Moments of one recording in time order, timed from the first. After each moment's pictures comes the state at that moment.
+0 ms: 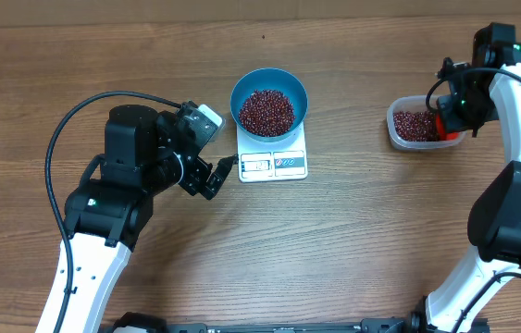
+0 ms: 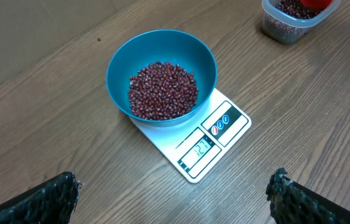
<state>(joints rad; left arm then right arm) -0.22 1.14 1.08 -0.65 0.35 0.36 -0.21 2.03 1.79 -1.24 0.07 -0.39</state>
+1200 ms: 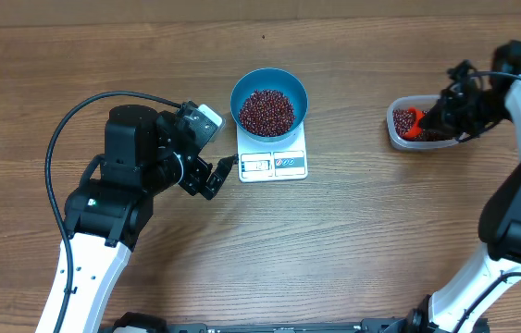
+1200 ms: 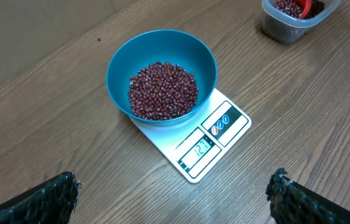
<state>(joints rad) -0.22 1.14 1.08 -0.65 0.35 0.36 -0.34 2.04 1.71 -1.19 -0.54 -0.11</state>
